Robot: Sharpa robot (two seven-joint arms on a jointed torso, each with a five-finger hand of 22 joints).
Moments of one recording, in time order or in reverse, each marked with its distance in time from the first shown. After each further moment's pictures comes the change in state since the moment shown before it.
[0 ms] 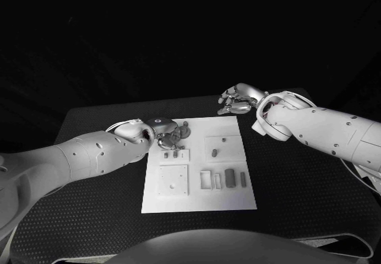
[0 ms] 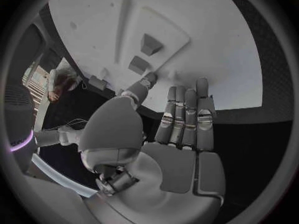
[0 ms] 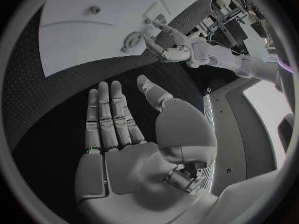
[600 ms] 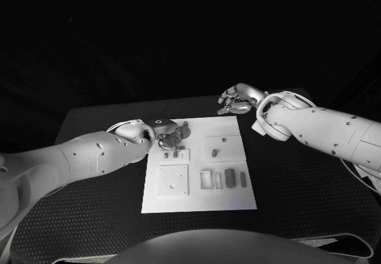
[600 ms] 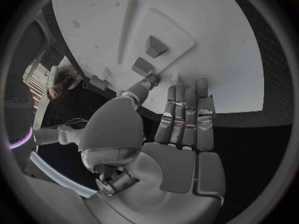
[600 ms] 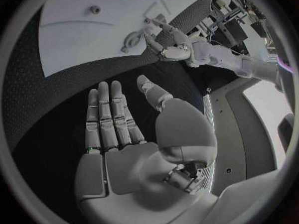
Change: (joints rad) left arm 0.000 0.002 0.001 0.005 0.013 0.022 -0.006; left_hand 0.007 0.010 0.000 -0.011 -0.001 0.011 -0.011 0.013 0.004 0.009 -0.009 0.000 0.000 0.000 0.000 0.000 0.000 0.011 0.007 0.000 0.000 0.001; right arm 0.000 0.001 0.000 -0.001 0.000 0.000 0.000; right_hand 0.000 0.000 0.000 0.000 0.000 0.002 -0.002 0.000 0.000 -0.003 0.003 0.000 -0.001 0.000 0.000 0.000 0.001 0.000 0.000 0.000 -0.004 0.000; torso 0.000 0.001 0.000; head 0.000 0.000
